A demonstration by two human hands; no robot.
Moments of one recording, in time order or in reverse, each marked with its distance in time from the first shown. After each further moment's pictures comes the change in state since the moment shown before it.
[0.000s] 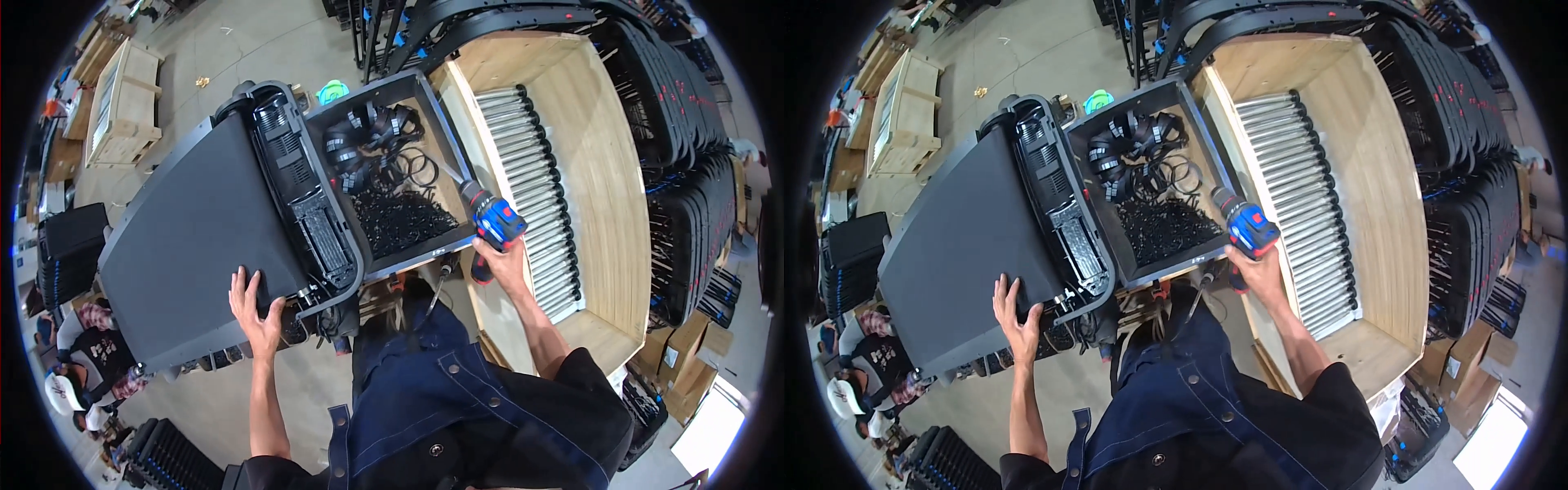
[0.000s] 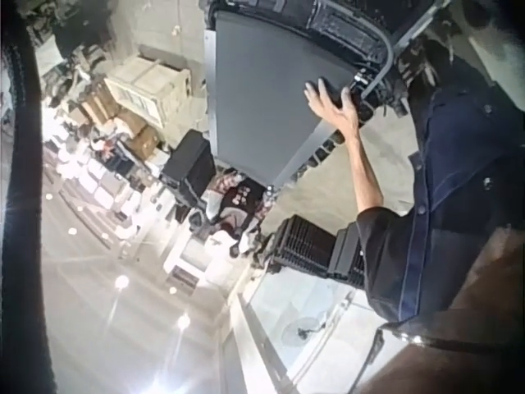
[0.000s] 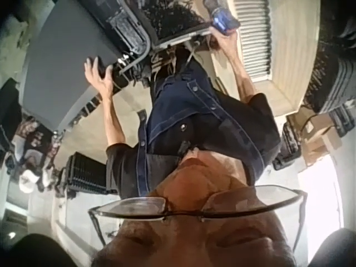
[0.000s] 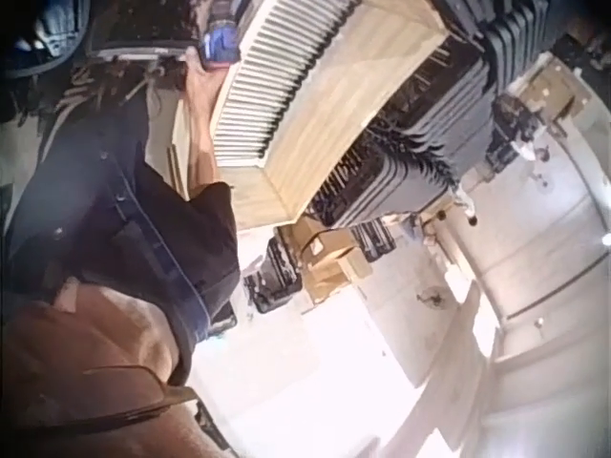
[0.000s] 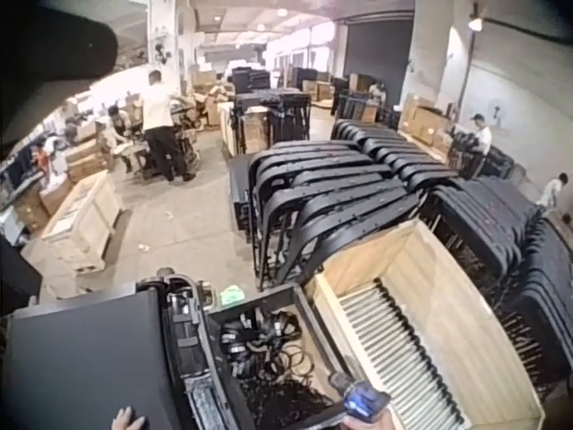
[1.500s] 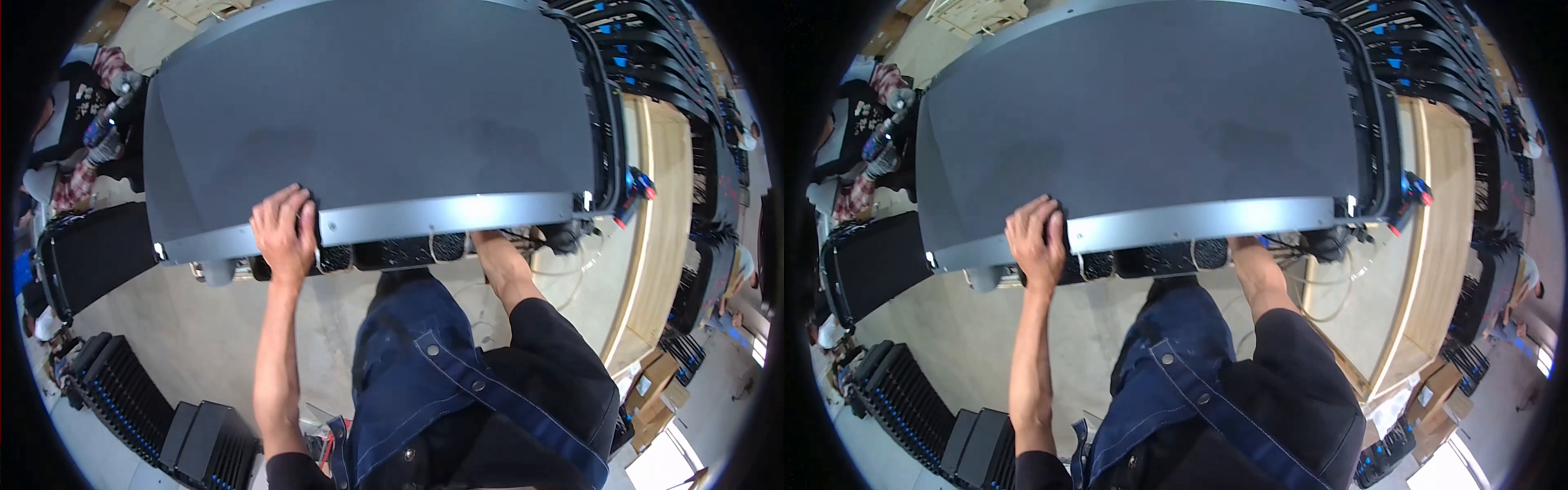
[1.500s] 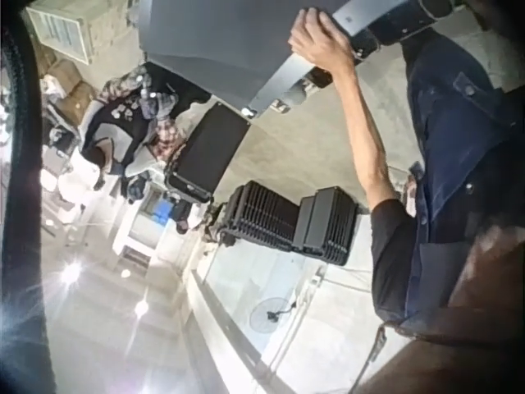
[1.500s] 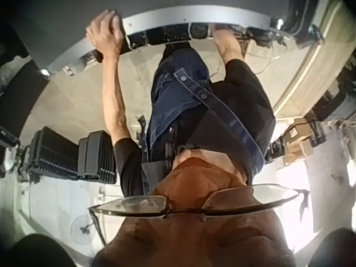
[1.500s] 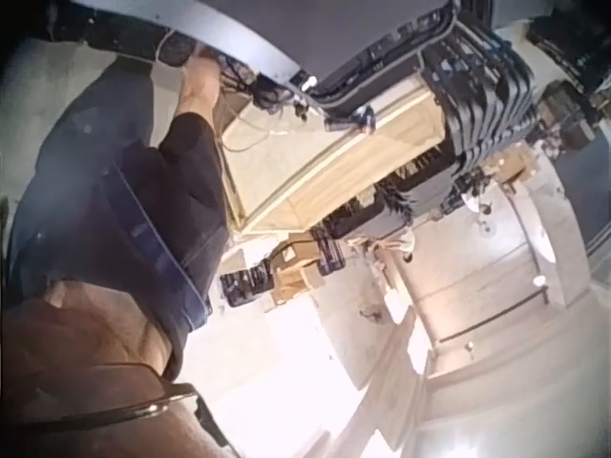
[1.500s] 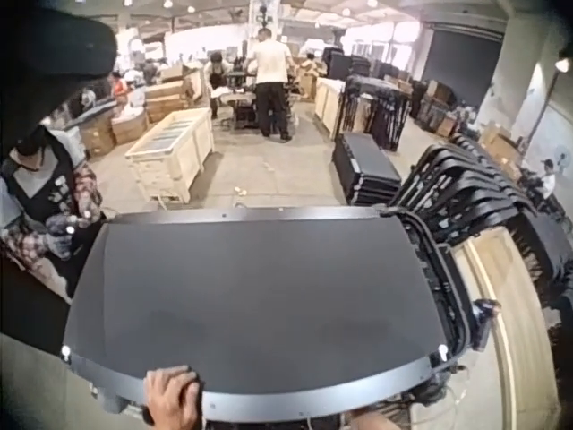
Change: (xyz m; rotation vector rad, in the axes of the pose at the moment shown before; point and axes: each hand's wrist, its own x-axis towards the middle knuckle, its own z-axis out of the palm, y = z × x) left_hand -0.096 -0.419 -0.166 0.057 0.373 0.105; right_hand -0.133 0.147 0.571 -0.614 -0.542 -0.069
